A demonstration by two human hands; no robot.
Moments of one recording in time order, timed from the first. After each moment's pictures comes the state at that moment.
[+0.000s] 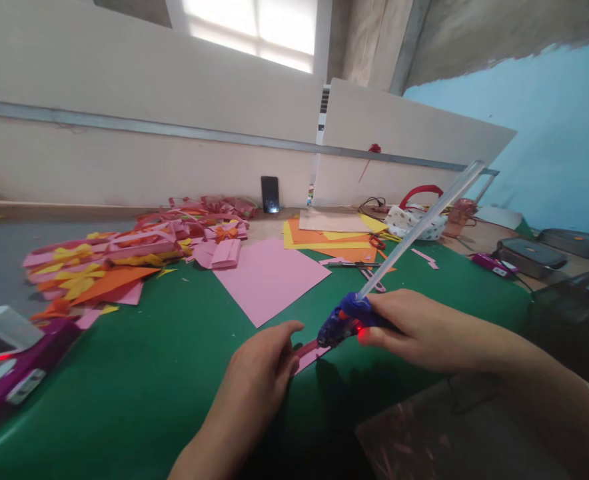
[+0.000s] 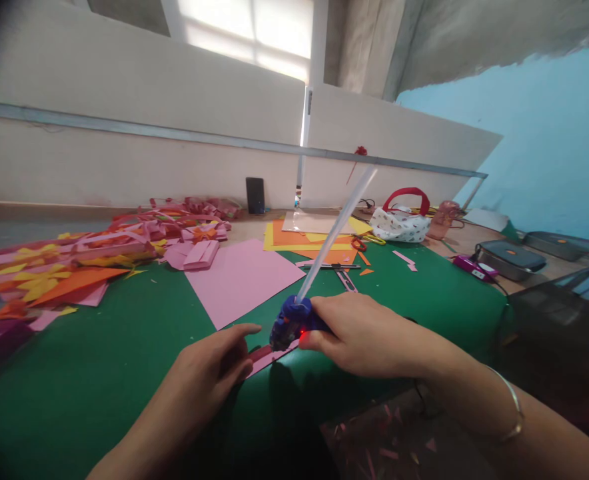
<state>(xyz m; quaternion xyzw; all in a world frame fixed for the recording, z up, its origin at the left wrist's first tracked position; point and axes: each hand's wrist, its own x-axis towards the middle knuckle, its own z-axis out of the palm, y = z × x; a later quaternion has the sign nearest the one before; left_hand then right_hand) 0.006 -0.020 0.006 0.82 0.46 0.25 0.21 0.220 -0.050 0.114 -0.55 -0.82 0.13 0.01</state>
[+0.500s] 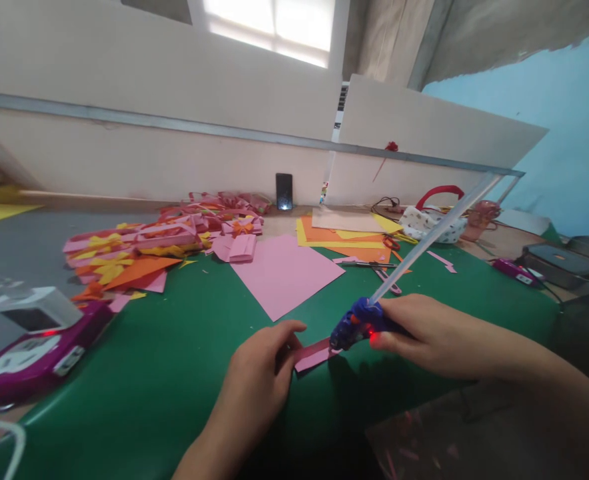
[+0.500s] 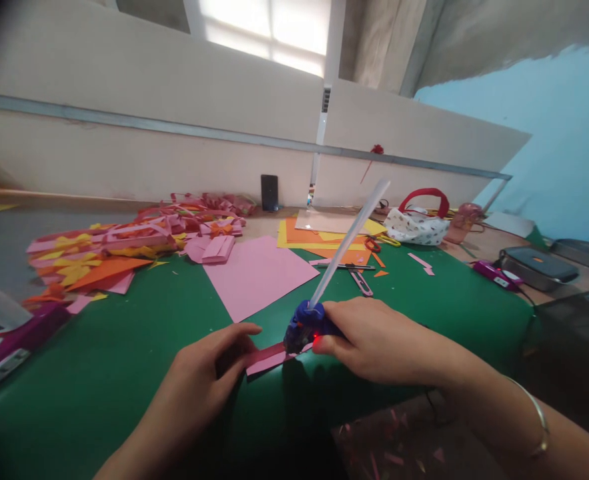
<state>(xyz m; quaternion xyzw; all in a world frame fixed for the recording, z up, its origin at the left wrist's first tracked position) -0.011 -0.029 0.008 0.78 0.49 0.31 0.24 0.213 -0.046 0.109 -0.55 -0.82 0.12 -0.02</state>
